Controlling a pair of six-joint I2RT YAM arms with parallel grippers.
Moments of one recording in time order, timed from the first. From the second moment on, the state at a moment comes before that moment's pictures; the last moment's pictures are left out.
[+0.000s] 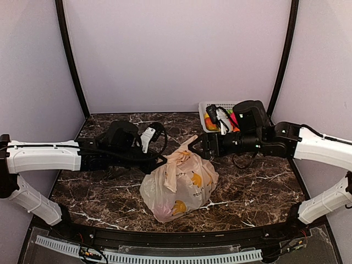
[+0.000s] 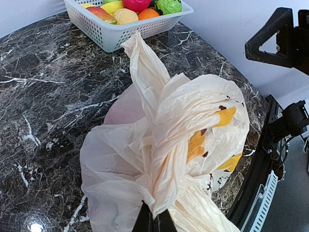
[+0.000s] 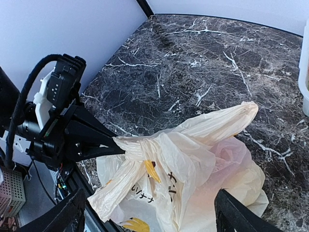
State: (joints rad) left arm -0.95 1.37 0.93 -0.15 0.08 -0.35; right arm 0.98 1.24 1.06 -0.34 -0.05 0.53
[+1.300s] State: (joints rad) left arm -0.95 1.37 0.95 -0.14 0.08 -0.35; right arm 0.89 1.59 1.34 -0.53 -0.22 0.27
